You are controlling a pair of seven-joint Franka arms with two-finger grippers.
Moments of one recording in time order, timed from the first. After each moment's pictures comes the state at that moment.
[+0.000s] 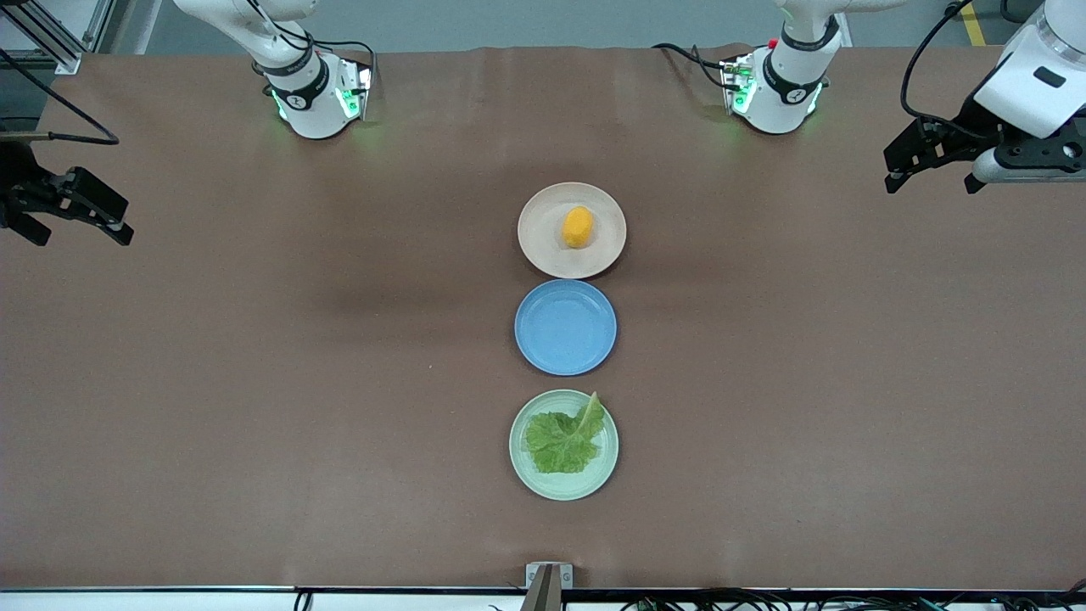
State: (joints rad) left arm 0.01 -0.16 -0.14 -1.71 0.00 1.61 -0.11; right arm -0.03 0.00 0.06 -1.49 -0.02 1.61 0.04
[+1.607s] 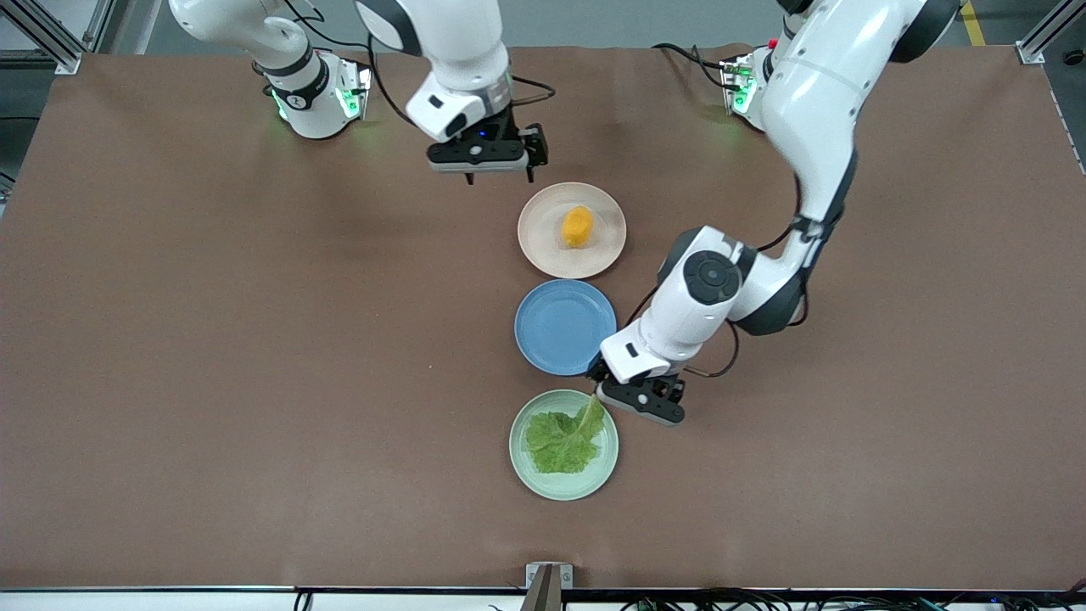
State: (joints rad) left arm -0.40 0.81 -0.17 -1.46 0.06 2.66 -0.20; right arm 0.80 0.10 0.11 -1.90 -0.01 2.10 0.95
